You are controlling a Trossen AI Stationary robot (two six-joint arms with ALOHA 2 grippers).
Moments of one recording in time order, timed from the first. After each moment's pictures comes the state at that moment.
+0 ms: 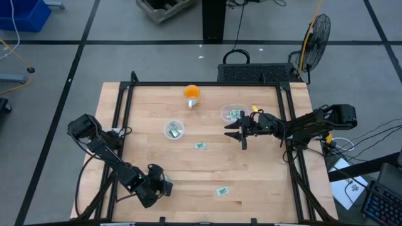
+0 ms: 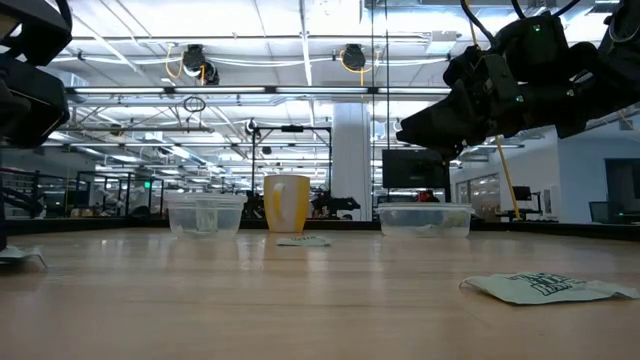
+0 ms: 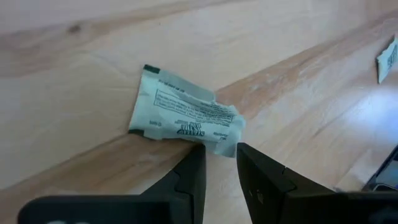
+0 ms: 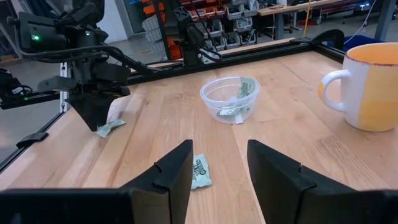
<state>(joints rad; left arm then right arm) -0.82 1.70 0.78 -0.20 -0.40 -2.02 -0.16 1.36 0.23 0.97 -0.16 0.17</state>
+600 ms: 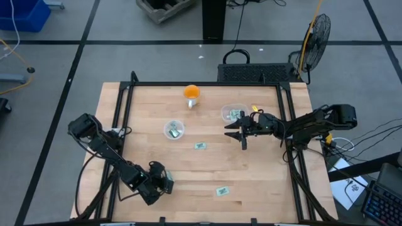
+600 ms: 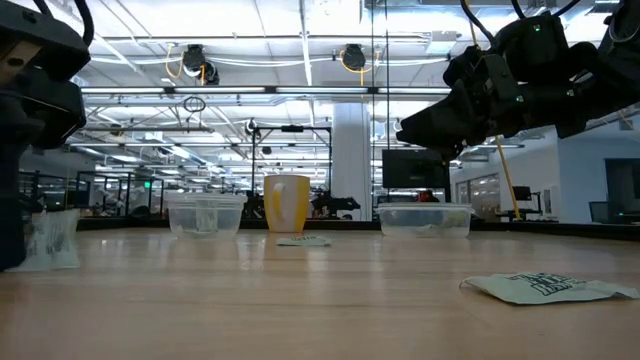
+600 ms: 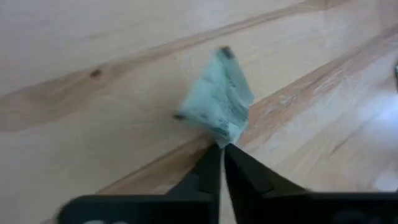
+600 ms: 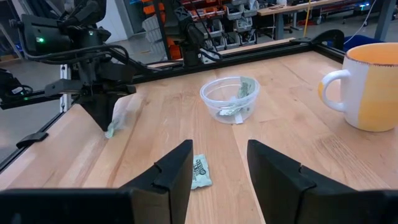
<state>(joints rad) -0.78 1.70 0.78 -0.29 -0.38 -1.97 -0.16 1.35 0.23 0.97 -0.16 0.17</state>
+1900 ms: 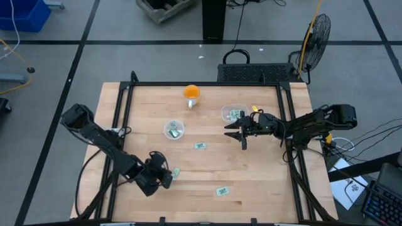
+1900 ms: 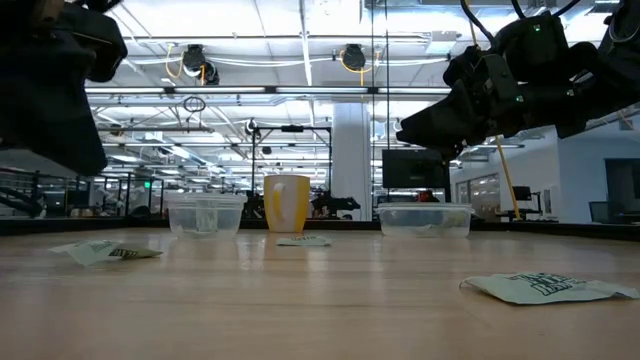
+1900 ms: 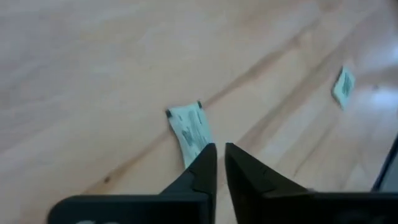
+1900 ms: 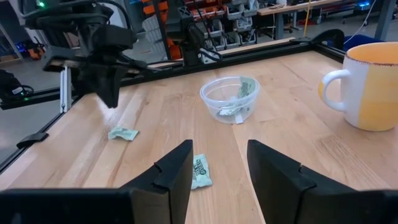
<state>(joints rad) -0.72 1.51 0.78 -0.37 -0.50 -1.64 -0.16 1.35 0.23 0.97 -0.16 0.17</state>
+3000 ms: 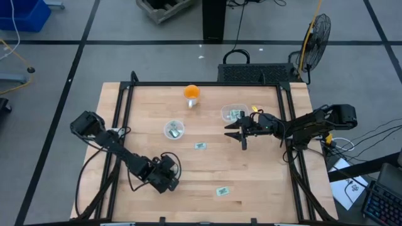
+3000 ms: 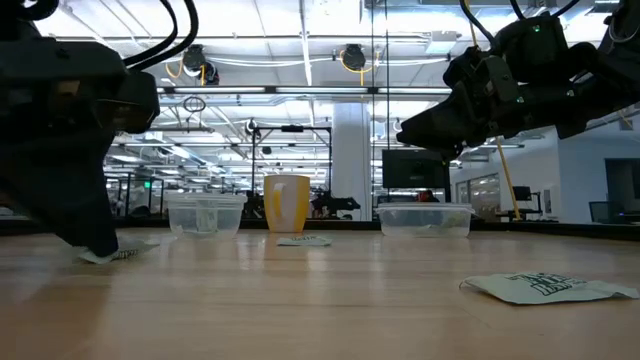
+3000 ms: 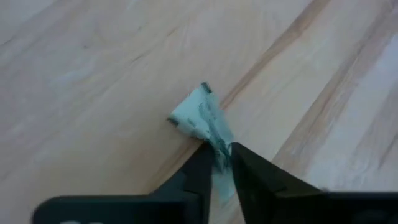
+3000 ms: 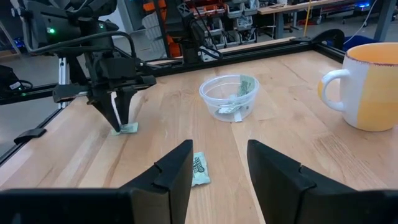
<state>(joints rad) -0.61 1.71 0.79 -0.25 -0.34 -1.37 -0.16 1.36 0.23 0.96 -0.16 0.15</state>
